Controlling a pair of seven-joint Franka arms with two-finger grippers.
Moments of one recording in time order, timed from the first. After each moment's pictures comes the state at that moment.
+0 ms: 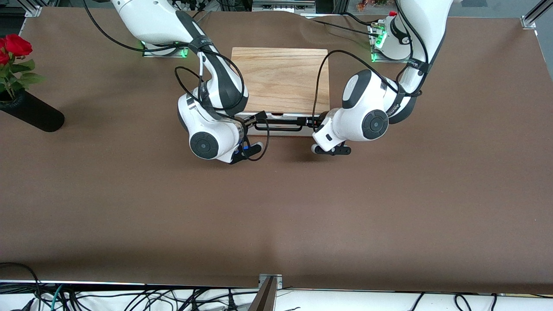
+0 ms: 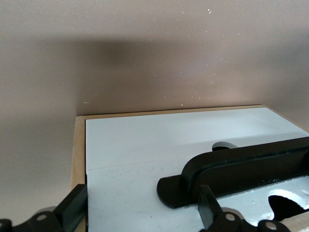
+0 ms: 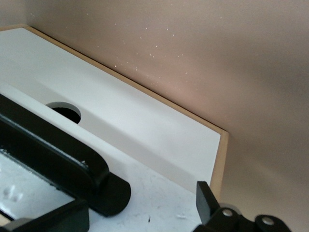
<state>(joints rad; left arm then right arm) -0.42 0.45 -0.11 -1.78 -0.52 1.96 -0.30 0.59 0.68 -0.04 -1.43 0.47 1.67 -0.01</state>
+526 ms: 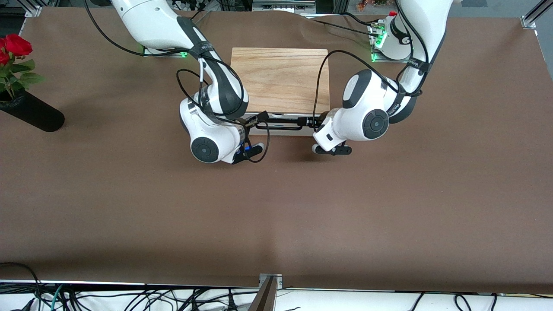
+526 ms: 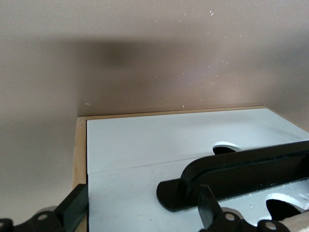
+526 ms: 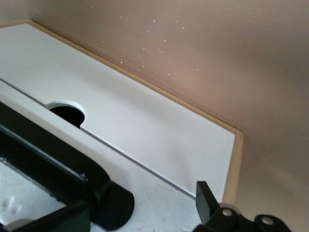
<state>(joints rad) -0.42 0.45 -0.10 -1.78 -0.52 1.97 -0.30 0.58 0.71 -0.02 -1.42 0.51 1.66 -0.01</state>
